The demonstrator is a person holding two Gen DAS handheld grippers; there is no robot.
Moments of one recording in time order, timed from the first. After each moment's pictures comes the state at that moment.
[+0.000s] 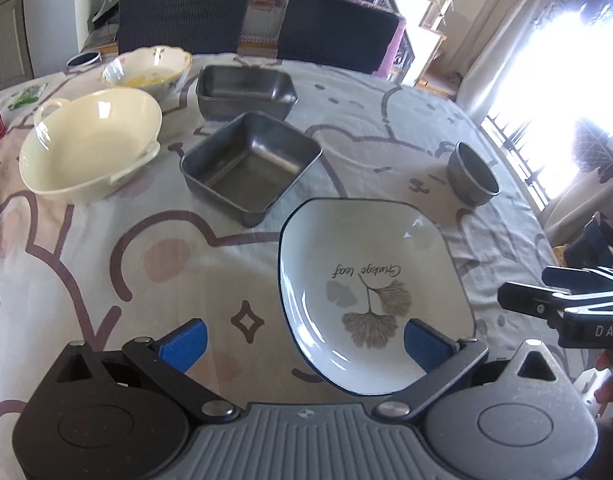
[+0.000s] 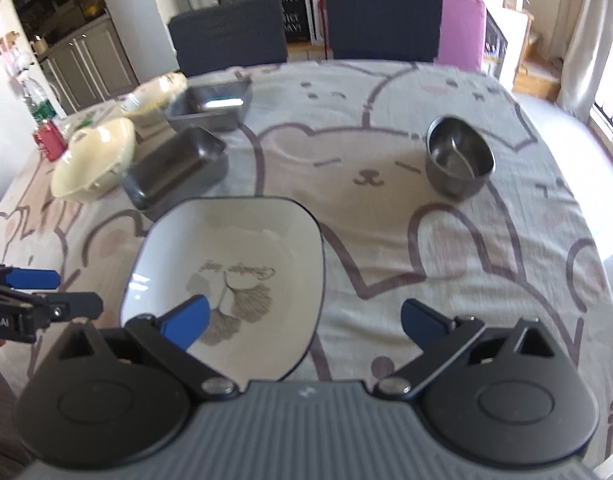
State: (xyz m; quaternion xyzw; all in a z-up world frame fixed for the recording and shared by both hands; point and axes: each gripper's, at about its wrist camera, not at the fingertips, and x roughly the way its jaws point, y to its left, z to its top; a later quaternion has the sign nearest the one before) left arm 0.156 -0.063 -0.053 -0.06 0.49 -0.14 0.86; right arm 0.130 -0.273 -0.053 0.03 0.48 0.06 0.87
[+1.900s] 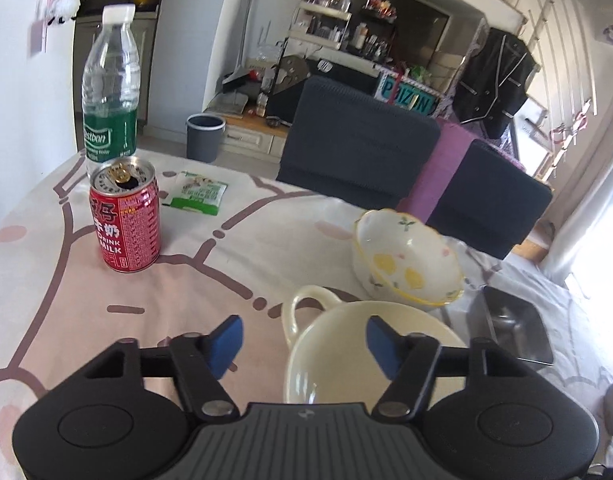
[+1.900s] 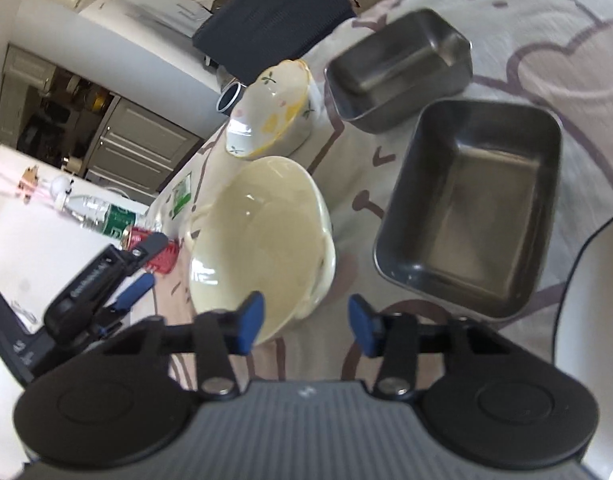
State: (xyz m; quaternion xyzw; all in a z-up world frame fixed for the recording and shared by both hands) left arm 0.346 0.195 -0.073 -0.15 0.37 0.02 0.92; right arm 0.289 -0.059 -0.103 0.34 0.51 0.11 0.78
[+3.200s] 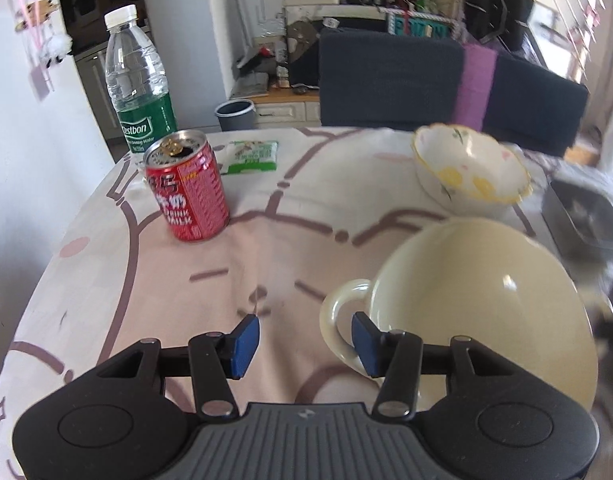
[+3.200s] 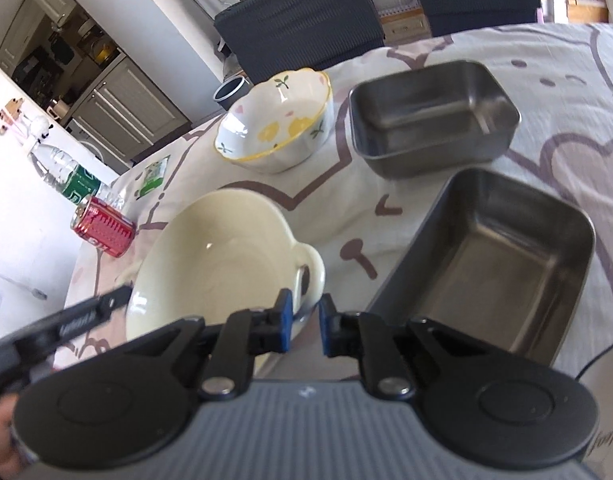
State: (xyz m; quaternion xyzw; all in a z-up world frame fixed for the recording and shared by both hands) left arm 0.312 0.199 -0.091 0.01 0.43 0.06 0.90; right arm 0.326 -0.036 -0.108 0.19 0.49 0.11 0.84
